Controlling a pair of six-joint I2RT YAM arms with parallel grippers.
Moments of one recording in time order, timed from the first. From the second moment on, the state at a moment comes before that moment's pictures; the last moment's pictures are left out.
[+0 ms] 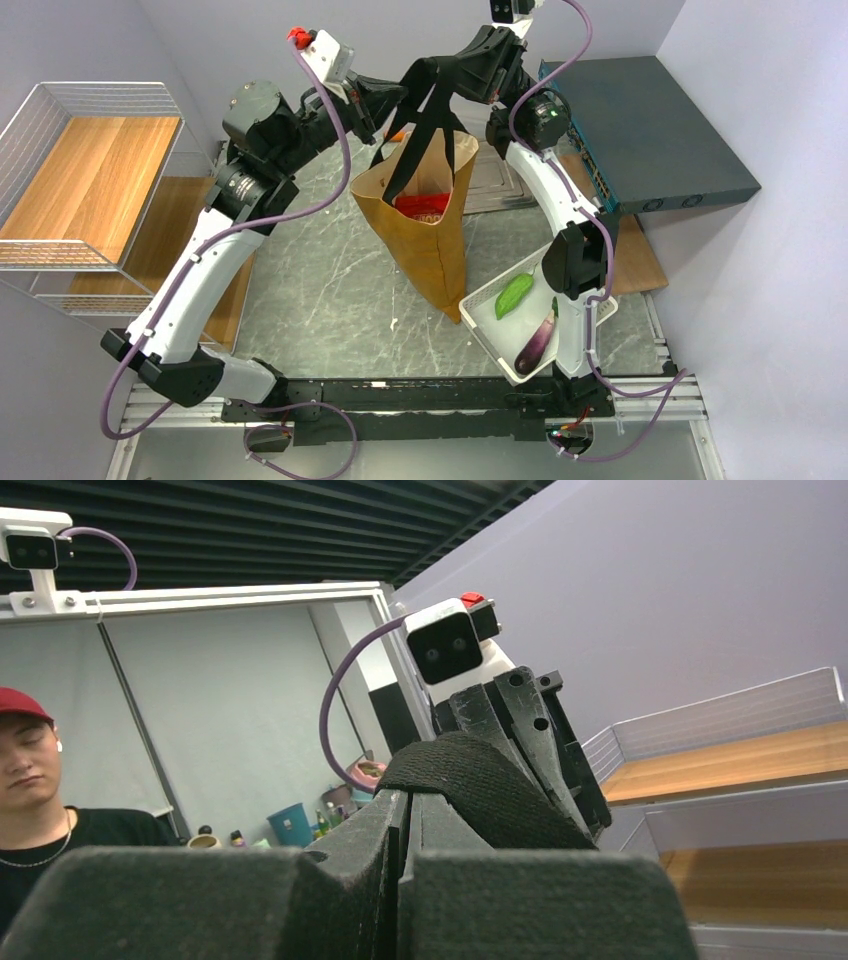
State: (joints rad) left arm -0.58 1.38 1.80 -0.15 0.30 -0.09; right arm 0.38 2.08 2.17 1.48 -0.78 2.07
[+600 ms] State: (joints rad) left arm -0.63 1.45 2.08 -0.34 0.12 0.26; right arm 0.37 2.08 2.16 1.48 -0.79 2.08
